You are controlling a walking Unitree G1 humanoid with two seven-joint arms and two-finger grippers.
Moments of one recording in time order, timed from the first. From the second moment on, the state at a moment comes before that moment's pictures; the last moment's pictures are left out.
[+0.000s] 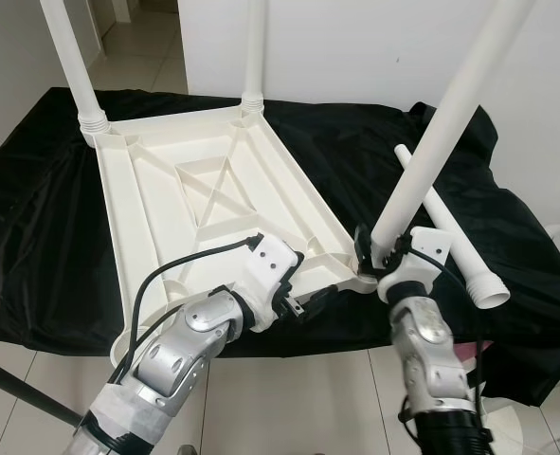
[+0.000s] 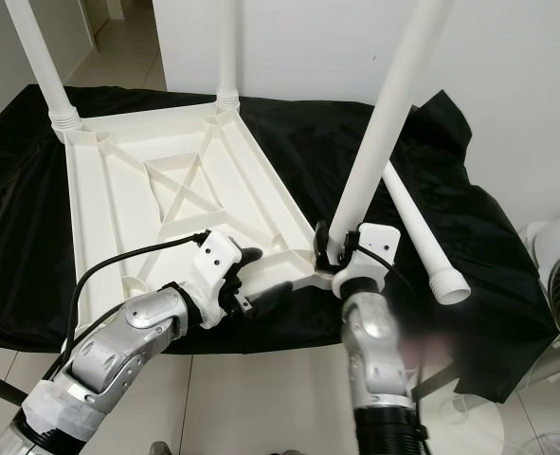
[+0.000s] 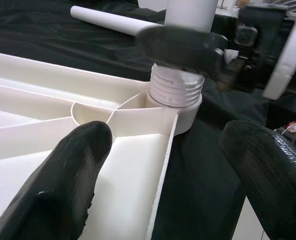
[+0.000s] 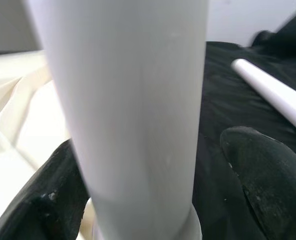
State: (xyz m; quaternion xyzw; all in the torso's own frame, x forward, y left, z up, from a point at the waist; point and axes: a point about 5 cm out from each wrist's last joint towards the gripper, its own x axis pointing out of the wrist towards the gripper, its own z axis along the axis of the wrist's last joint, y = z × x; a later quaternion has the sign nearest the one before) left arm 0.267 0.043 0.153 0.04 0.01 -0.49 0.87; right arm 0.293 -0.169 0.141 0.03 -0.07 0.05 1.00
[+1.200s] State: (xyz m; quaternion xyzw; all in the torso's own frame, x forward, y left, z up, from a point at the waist) left arm 0.265 0.040 0.152 0.04 0.02 -0.49 0.87; right arm 0.319 -0.190 0.134 -0.07 -0.04 0.27 0.96
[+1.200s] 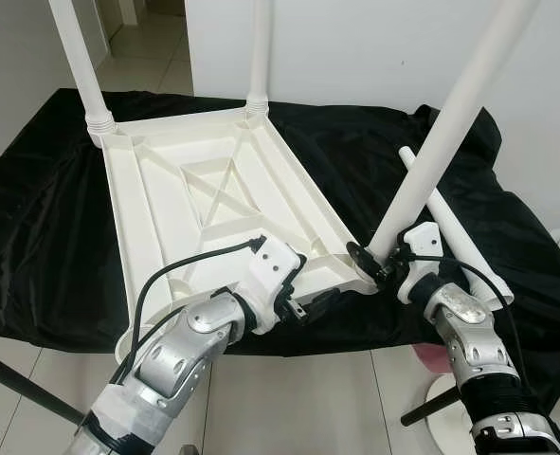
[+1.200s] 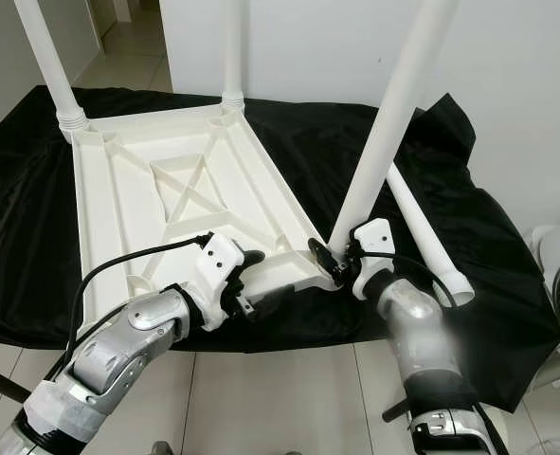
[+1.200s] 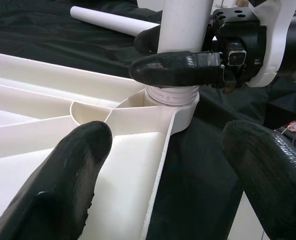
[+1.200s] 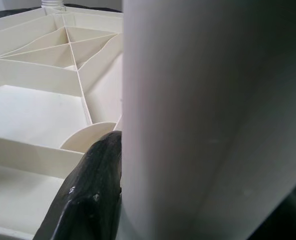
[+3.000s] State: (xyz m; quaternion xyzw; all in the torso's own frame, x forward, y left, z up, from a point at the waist) left arm 0.265 0.039 0.152 0.04 0.02 -0.50 0.87; right arm 0.299 -0.155 0.137 0.07 -0.04 -0.14 0.99
